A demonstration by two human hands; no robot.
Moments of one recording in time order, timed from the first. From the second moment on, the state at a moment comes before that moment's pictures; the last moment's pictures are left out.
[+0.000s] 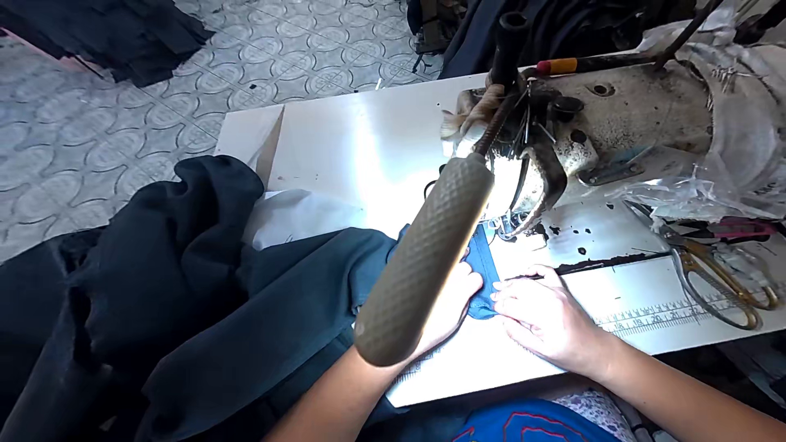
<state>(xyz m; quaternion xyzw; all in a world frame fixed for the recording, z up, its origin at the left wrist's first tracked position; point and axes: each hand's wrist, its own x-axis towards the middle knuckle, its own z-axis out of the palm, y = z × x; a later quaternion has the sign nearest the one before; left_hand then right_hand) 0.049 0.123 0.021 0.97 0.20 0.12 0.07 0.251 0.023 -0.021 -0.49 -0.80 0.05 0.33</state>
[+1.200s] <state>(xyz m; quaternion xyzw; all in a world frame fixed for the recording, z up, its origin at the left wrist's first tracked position) 0.045 0.167 -0.009 0.93 0.31 0.17 0.09 0.252 0.085 -0.022 -0.52 -0.78 0.08 0.33</state>
